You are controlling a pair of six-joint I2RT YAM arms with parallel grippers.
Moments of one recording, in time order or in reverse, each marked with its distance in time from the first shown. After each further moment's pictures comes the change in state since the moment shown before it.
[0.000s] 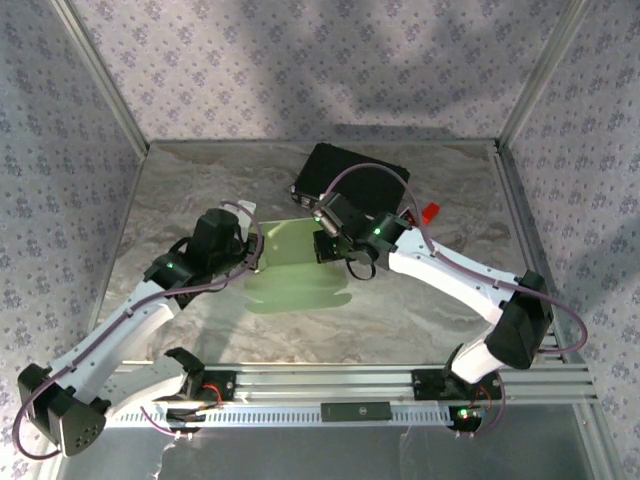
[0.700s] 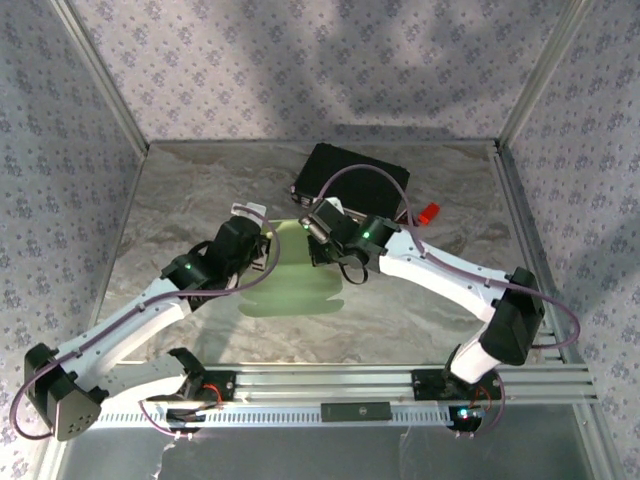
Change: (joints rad) left arm -0.146 0.057 0.000 0.023 -0.305 -0.020; right arm 0.056 0.044 0.046 -0.045 0.107 0.037
